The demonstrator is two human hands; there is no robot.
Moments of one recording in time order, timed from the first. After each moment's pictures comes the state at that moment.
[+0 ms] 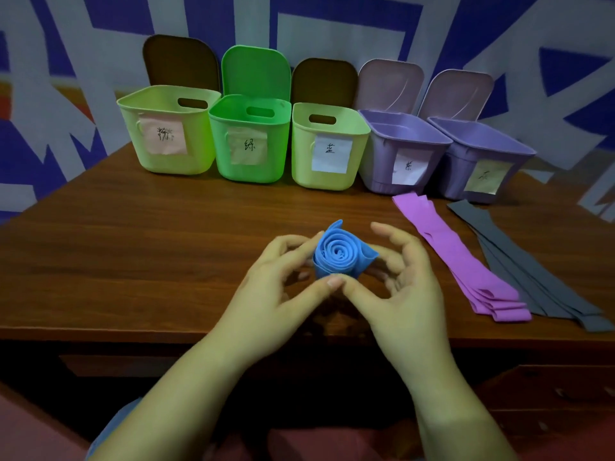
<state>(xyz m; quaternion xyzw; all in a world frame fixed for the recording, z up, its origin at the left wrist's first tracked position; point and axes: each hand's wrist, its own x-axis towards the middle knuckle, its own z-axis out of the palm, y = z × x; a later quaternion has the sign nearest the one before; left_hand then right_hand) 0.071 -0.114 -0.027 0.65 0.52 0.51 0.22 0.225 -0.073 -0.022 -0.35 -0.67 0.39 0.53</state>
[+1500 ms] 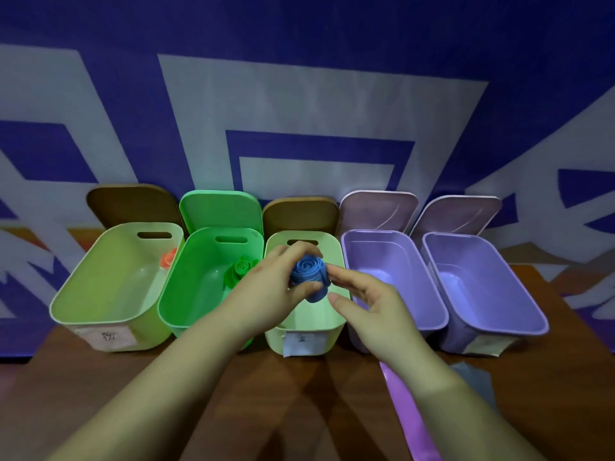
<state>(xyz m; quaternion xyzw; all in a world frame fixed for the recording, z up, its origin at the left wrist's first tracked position) -0.006 0.202 0.195 0.68 0.64 0.31 0.19 0.167 0.229 0.182 -0.38 -0.70 0.49 0.36</state>
